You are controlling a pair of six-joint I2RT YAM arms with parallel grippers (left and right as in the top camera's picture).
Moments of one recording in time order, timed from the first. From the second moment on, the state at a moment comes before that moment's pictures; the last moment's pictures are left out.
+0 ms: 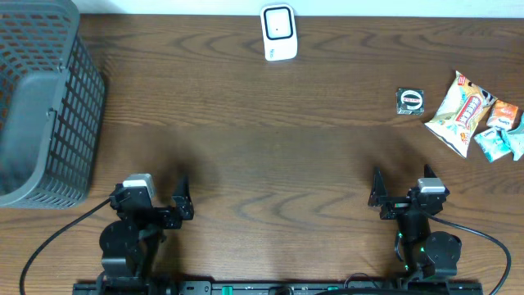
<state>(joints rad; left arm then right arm) -0.02 0.11 0.25 -0.44 0.08 -0.20 0.00 0.01 0.01 -0.07 -0.06 0.03</state>
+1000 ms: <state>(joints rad) -0.04 0.01 0.01 -0.09 0.13 -0.19 0.00 0.01 0.01 -0.07 -0.06 0.03</state>
